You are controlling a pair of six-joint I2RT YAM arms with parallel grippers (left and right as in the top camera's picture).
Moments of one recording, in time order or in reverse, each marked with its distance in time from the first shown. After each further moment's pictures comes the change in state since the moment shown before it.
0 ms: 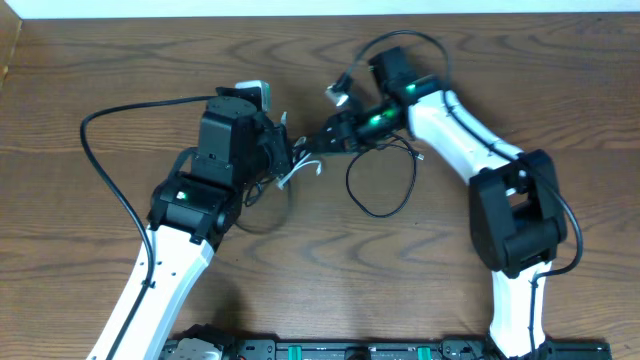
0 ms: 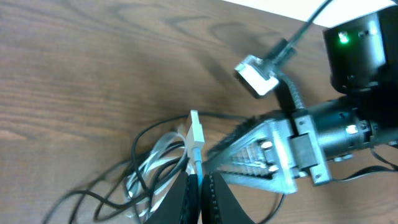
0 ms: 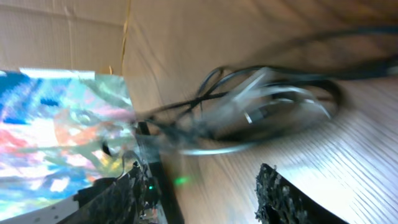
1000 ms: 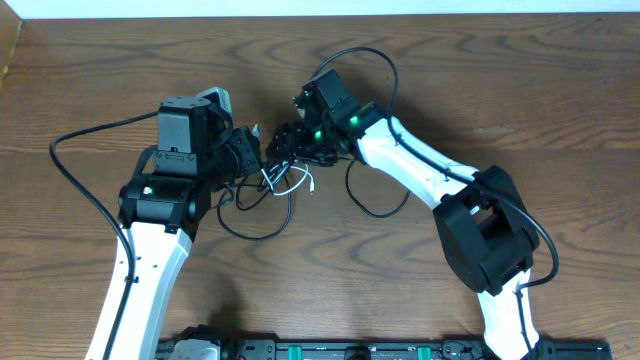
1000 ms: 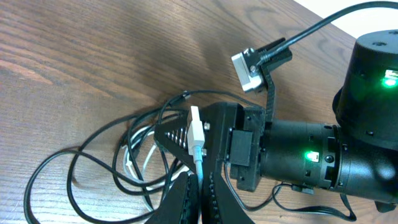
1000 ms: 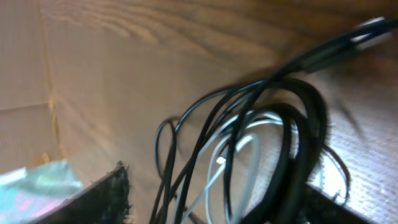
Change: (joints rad) left arm 0.196 0.000 0.000 -0.123 0.158 -0.059; right arm 0.222 0.000 -0.004 0.226 0.500 0.535
